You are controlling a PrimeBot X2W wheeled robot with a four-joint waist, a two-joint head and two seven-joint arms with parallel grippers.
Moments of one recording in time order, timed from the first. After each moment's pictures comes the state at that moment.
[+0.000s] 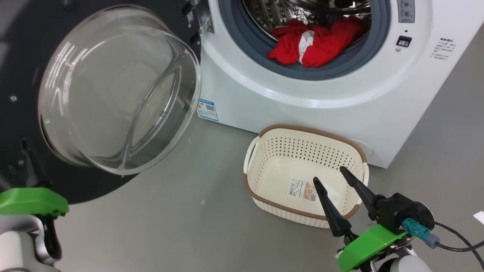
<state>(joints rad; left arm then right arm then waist) -0.48 0.12 0.33 0.58 -0.19 0.03 -0.25 -0.07 -0.05 0.18 0.11 0.24 0.13 -0.09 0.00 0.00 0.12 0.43</state>
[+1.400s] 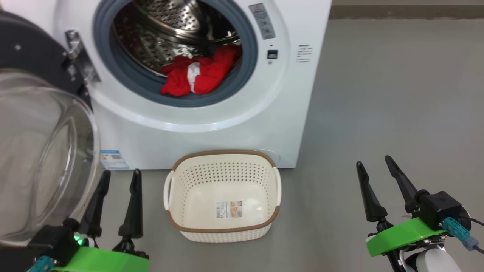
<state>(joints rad) -0.10 0.05 0.01 0.04 -0.37 -0.12 -0.18 -0.09 -0.05 0.01 0.21 0.24 0.13 -0.24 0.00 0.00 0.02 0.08</state>
